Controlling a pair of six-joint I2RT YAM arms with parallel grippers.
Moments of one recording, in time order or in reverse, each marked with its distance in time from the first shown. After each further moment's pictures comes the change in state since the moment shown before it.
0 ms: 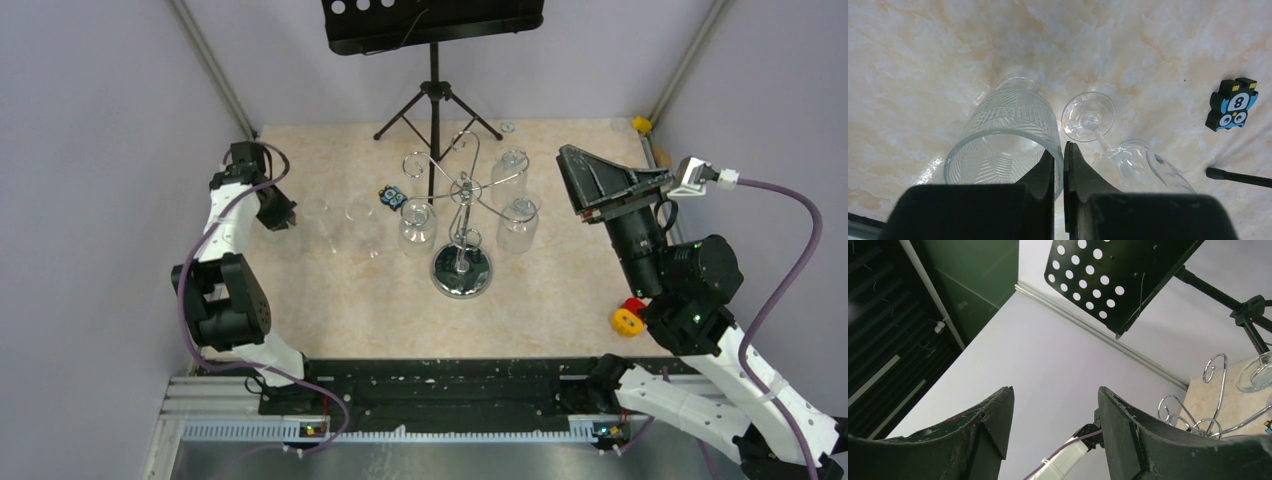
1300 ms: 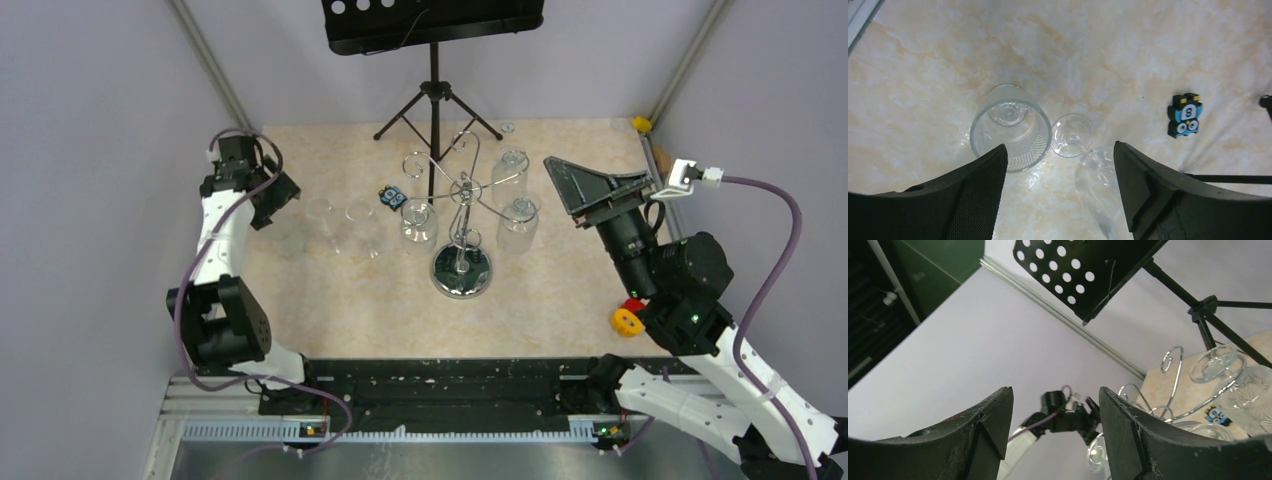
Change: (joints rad) left arm 0.003 -0.076 -0.009 0.088 -0.004 0.013; right arm 0.000 -0.006 -0.010 -0.071 -0.008 -0.109
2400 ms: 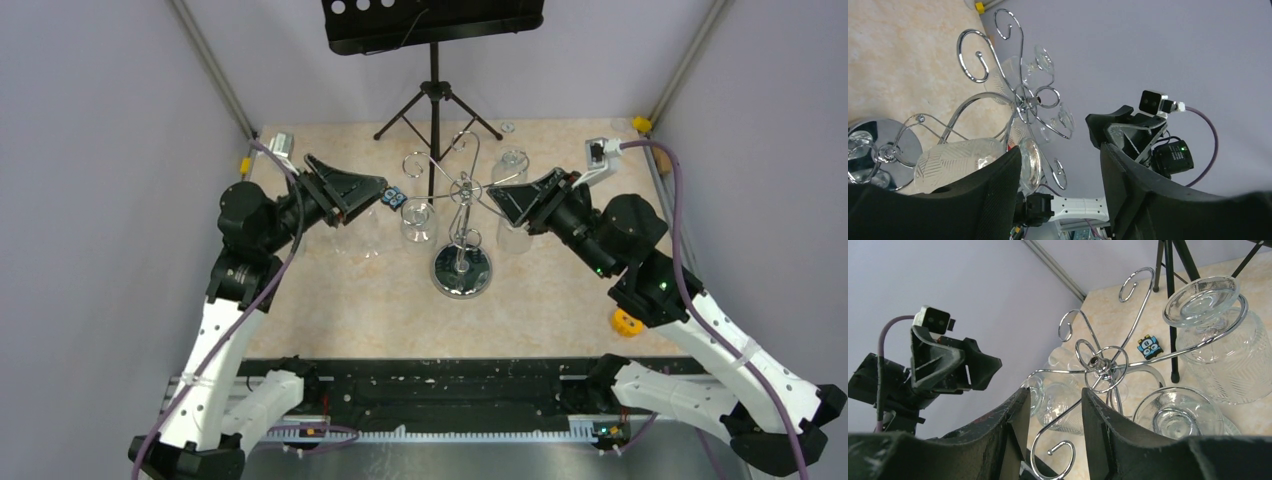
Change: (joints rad) left arm -0.418 -0.667 -0.286 0.638 0.654 -0.593; right arm 0.000 0.188 0.105 -0.308 -0.186 -0.189
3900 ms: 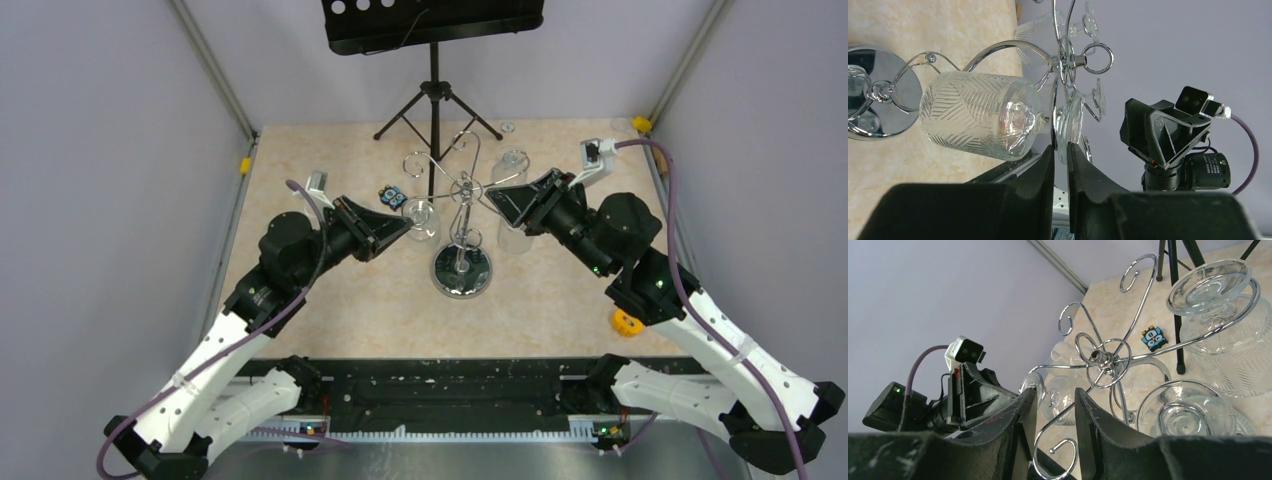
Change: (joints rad) left arm -0.384 -0.097 -0.159 -0.106 -0.430 -0.118; right arm 0.000 0.013 0.000 -0.014 -0.013 0.039
